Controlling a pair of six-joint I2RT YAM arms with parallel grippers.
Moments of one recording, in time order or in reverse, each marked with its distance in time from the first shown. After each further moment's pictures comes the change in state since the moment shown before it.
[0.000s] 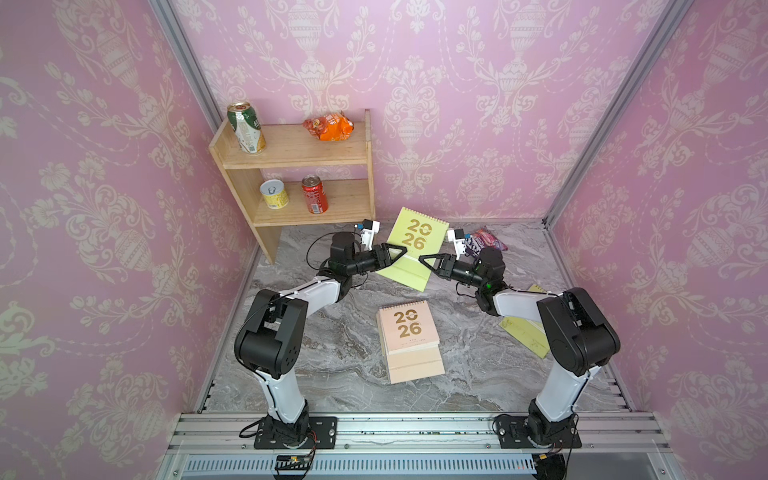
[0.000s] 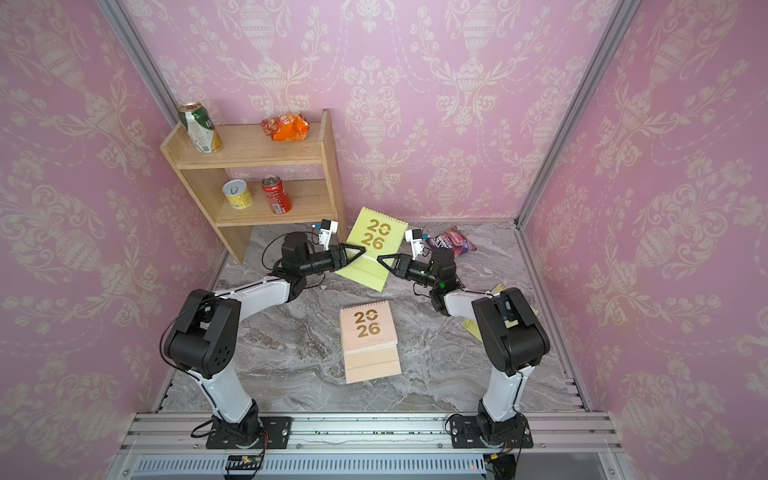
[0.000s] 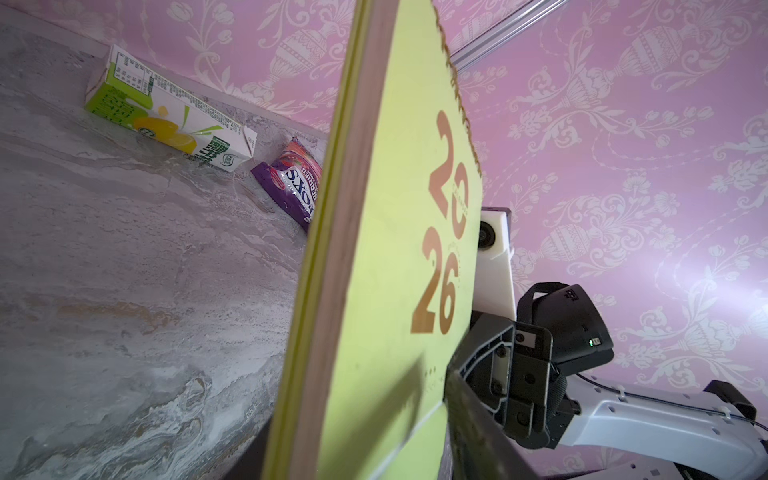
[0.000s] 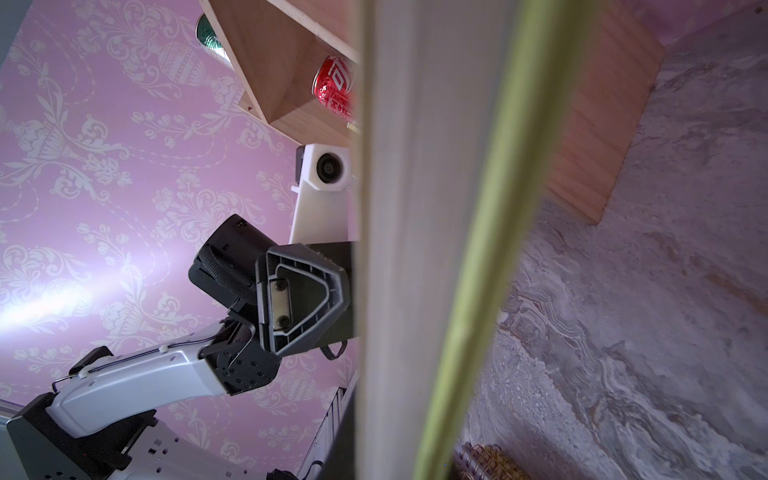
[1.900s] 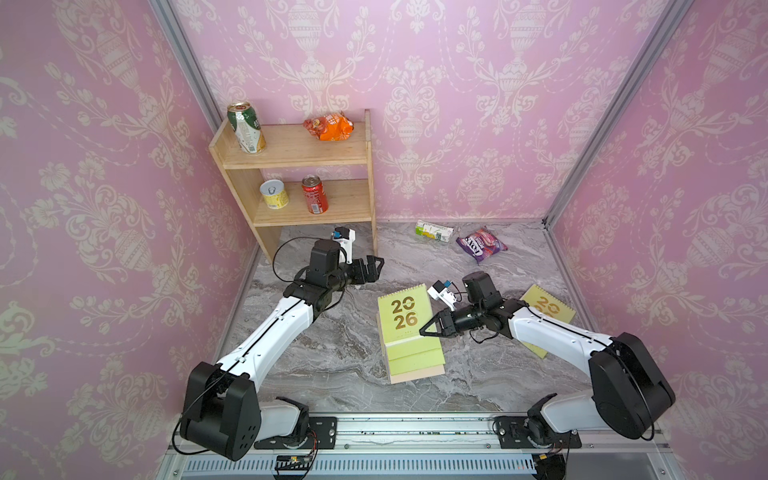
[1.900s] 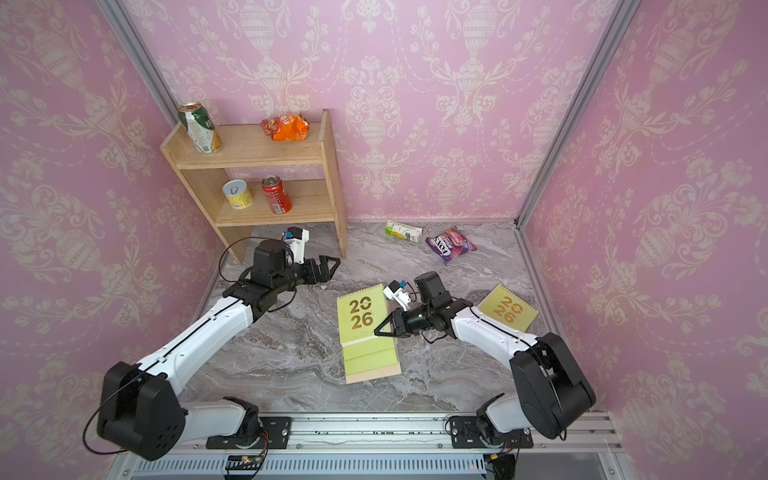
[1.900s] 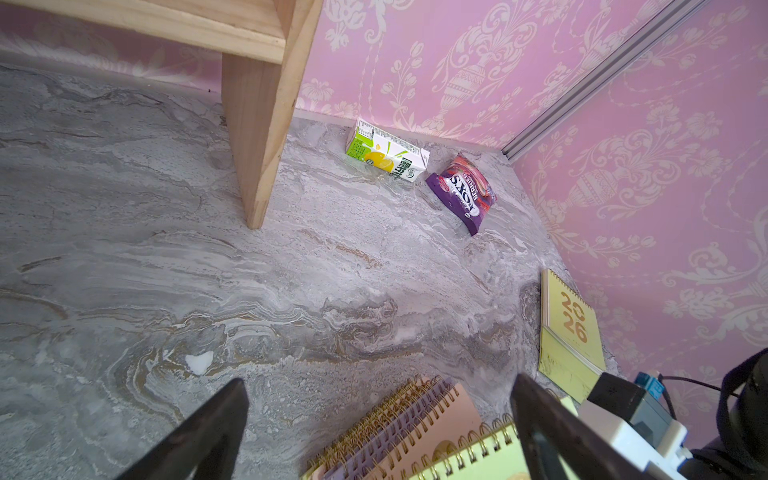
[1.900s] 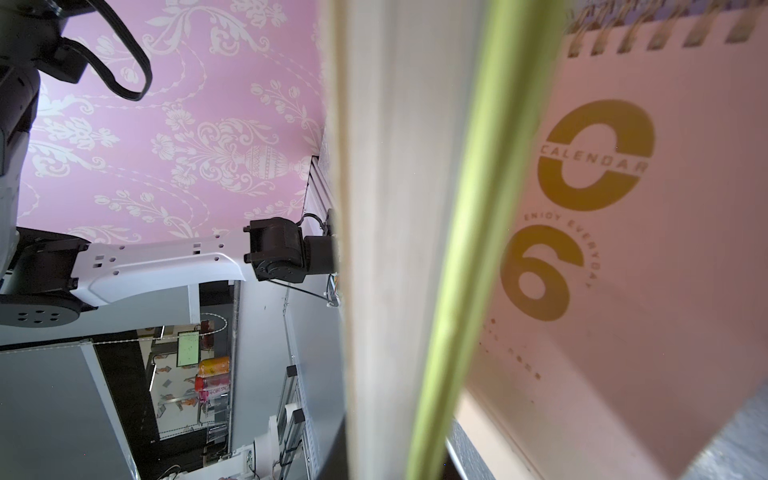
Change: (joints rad) left arm -0.006 -0.473 -0.084 -0.709 -0.536 0.444; right arm 0.174 -0.368 -0.117 -1.106 -0.163 -0.496
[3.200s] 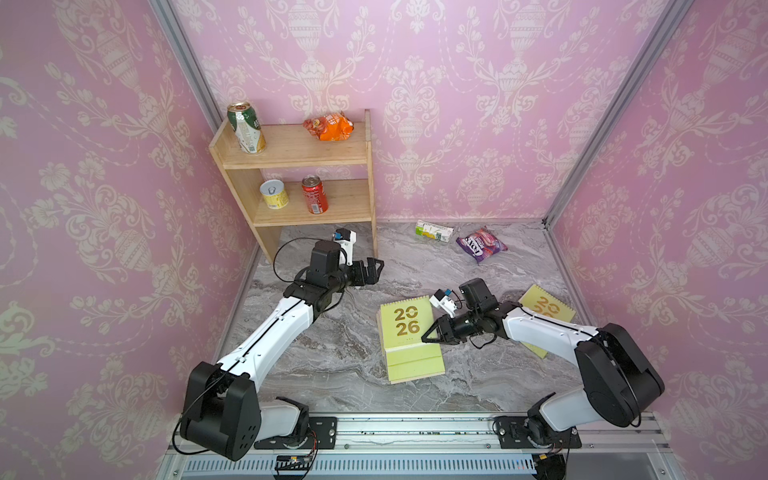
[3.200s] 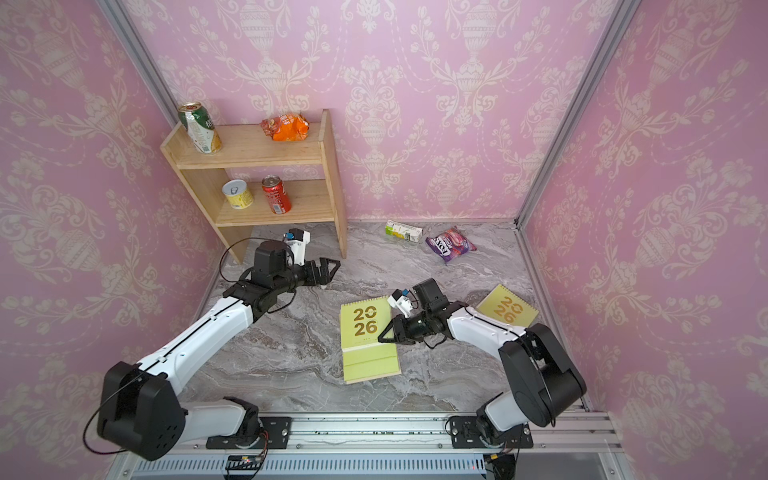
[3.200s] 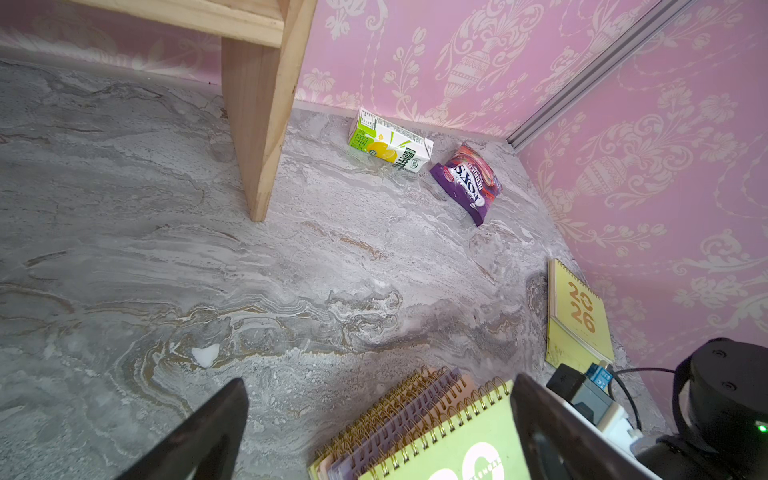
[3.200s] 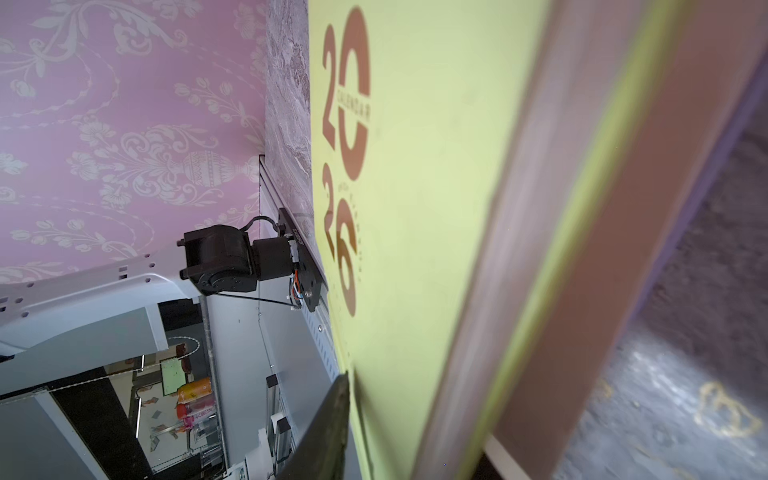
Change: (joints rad) left arm 0.000 0.000 -0.003 -0.019 0.001 0.026; right arm -0.011 0.064 -0.026 -0.070 0.100 -0.031
